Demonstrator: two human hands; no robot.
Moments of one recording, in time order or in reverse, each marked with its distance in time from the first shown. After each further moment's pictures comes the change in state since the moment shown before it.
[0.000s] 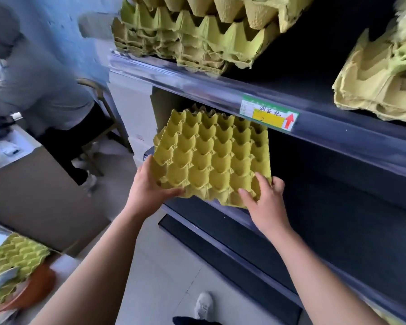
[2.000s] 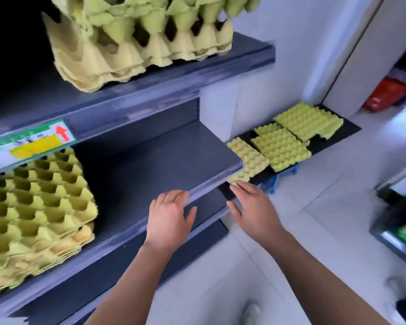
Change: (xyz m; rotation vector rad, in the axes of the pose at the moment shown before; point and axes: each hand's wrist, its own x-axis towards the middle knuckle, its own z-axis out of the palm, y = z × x) left_hand -0.078 0.065 0.195 0.268 -0.697 1.240; right_hand -0.205 0.047 -0.052 -0.490 0.525 0.648
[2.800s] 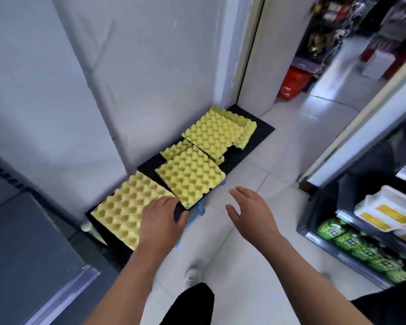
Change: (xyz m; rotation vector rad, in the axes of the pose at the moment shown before) left_hand 0.303 0.304 0.252 -0.207 -0.254 0.104; right_hand 0.133 0.418 -0.122 -0.064 0.023 0.414
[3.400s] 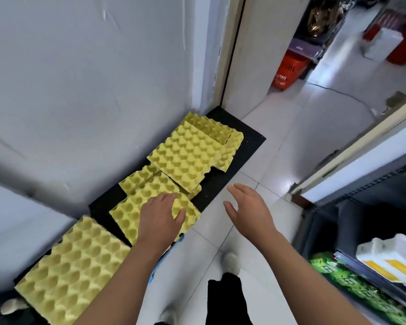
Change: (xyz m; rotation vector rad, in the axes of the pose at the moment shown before) left_hand 0.297 0.092 0.123 -0.013 -0.166 -0.060; right_hand 0.282 0.171 -0.013 -0.008 -0.148 0.099
